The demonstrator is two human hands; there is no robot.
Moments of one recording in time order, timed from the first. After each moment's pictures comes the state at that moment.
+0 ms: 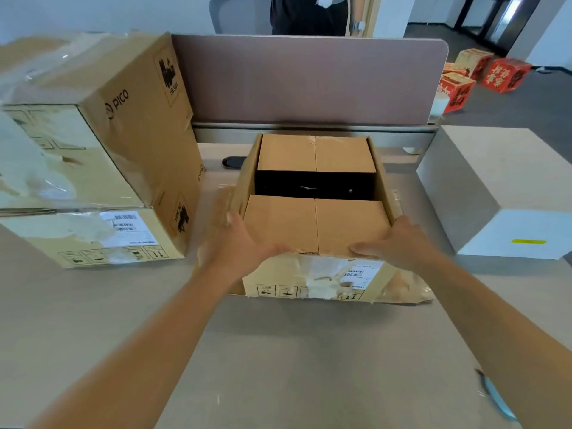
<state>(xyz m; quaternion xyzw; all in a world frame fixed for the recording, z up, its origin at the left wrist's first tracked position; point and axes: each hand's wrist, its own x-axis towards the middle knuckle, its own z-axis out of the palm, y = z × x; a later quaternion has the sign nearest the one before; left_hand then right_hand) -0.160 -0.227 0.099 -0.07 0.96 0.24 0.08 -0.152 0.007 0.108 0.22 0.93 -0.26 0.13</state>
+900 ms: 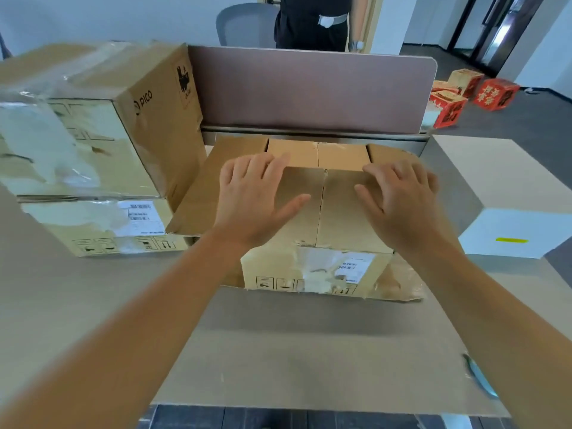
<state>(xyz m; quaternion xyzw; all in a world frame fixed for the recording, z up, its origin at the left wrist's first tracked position) -0.151 -0.224 0.142 0.22 0.92 0.12 -0.29 -0.123 -0.017 0.152 -0.05 0.95 -0.11 -0.28</state>
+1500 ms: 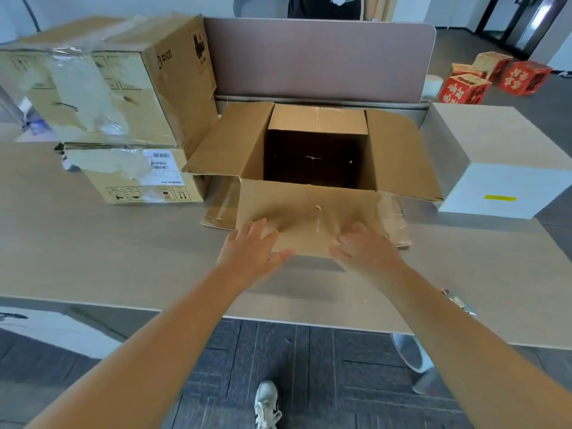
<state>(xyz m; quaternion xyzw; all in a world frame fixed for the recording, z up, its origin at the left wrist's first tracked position) -0.019 -0.218 0.069 0.13 0.99 0.00 0.10 -0.012 -0.023 0.081 -0.09 0.99 -0.09 0.08</state>
